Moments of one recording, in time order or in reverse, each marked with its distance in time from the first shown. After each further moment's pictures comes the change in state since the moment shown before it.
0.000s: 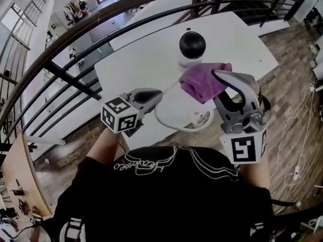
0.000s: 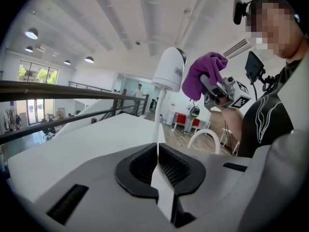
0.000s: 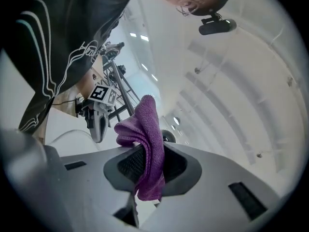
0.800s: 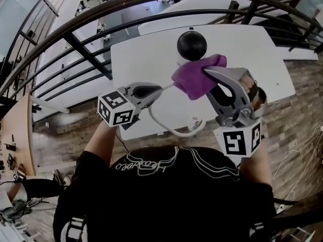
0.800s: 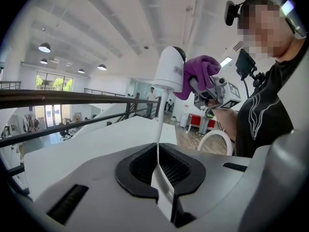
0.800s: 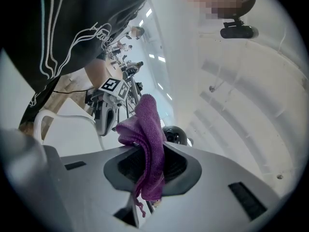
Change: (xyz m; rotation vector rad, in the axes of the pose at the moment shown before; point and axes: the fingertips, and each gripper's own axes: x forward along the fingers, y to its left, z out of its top) left arm 0.010 0.008 0.002 -0.014 -0.031 0.185; right arm 0.036 0.010 -0.039 -0.126 -0.258 0.150
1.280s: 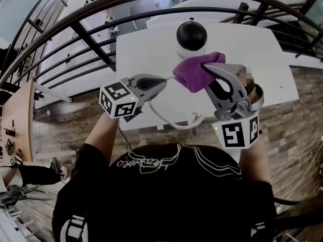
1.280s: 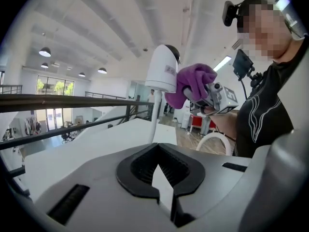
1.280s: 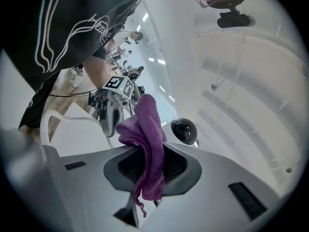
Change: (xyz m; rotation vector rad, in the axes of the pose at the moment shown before) left arm 0.005 -0.009 0.008 0.017 -0.021 0.025; right arm 0.006 0.020 -0.012 0.056 -0.036 0.055
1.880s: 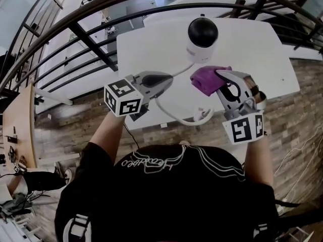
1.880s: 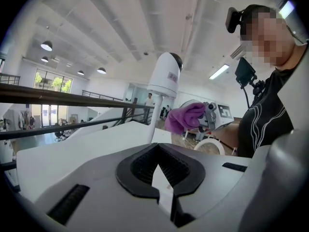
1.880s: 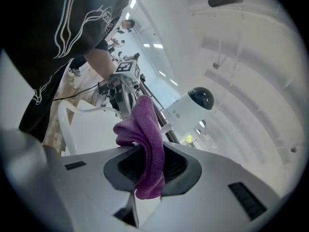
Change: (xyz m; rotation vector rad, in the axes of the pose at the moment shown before) left arm -0.005 0.001 0.004 -0.043 -0.055 -0.056; right arm -0.007 0.049 -0.044 0.127 0.174 0.092
